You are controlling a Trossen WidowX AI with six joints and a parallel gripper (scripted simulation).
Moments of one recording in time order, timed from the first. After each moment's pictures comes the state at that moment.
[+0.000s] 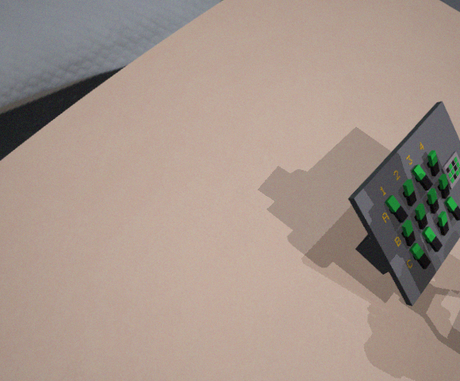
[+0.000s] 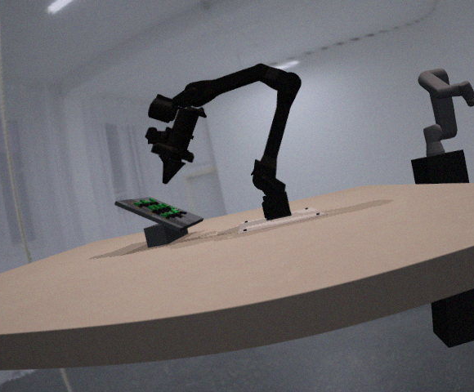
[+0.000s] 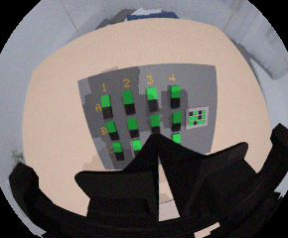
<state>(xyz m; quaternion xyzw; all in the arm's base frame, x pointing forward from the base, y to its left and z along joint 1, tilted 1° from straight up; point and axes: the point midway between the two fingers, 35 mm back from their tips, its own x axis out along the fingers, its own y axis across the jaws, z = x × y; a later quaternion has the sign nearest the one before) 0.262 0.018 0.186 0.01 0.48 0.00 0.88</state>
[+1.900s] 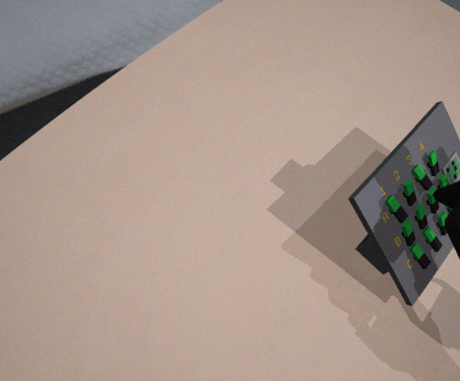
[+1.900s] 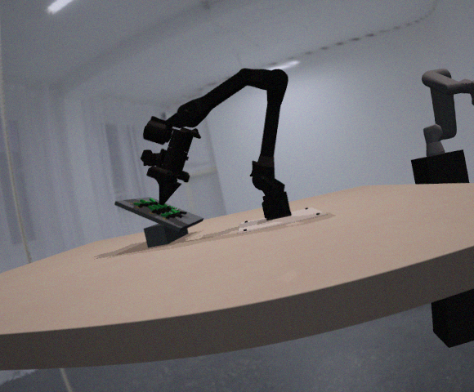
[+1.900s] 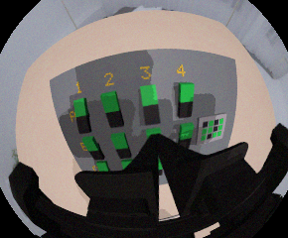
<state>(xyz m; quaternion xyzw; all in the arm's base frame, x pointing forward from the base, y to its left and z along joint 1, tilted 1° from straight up) 0.290 0.009 0.133 0.01 0.49 0.00 0.87</state>
